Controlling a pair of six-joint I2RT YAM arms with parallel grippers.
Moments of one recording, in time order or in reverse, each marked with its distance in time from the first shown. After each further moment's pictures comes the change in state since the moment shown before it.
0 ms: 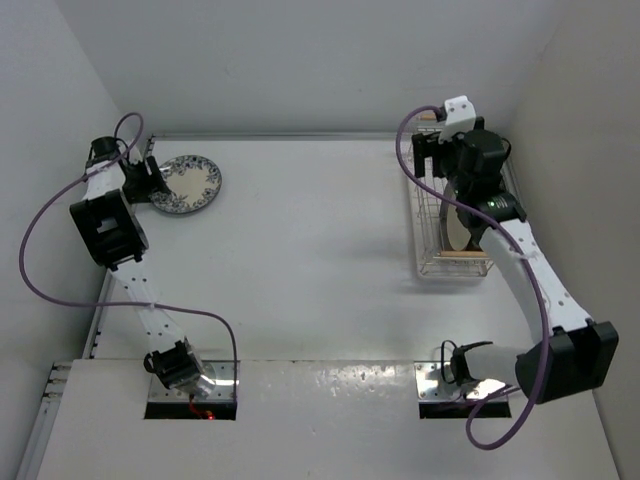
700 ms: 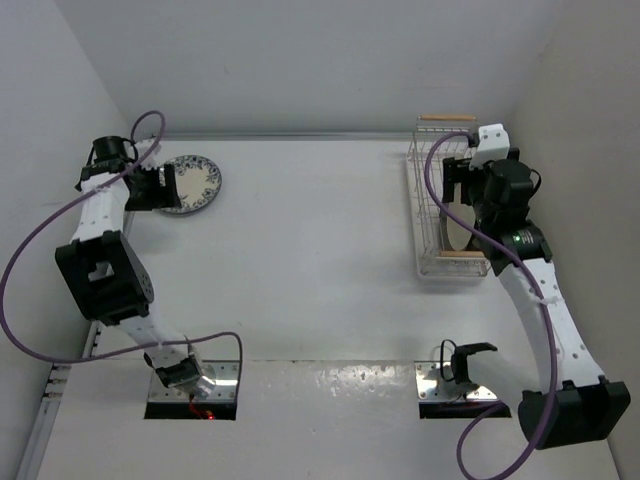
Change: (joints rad) left arm -0.120 -0.754 -0.597 -0.118 -0.036 0.229; right arm -0.097 -0.196 -0.139 -0.127 0.071 0.005
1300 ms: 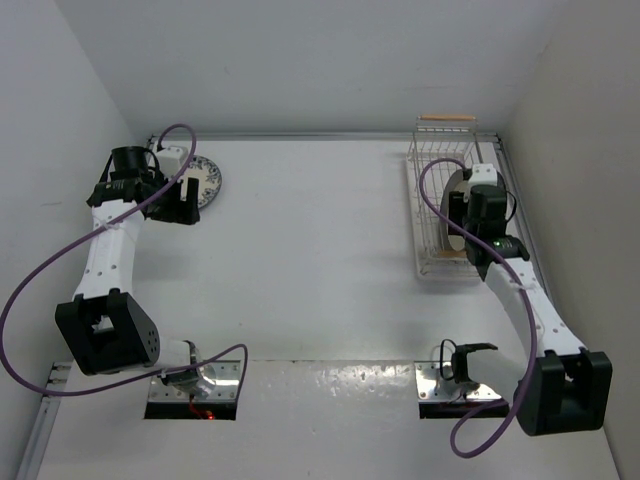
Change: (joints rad) left arm -0.126 -0.267 -0.142 -0.045 -0.012 0.056; right arm -0.050 0.048 -0.253 0.008 0.132 0.097
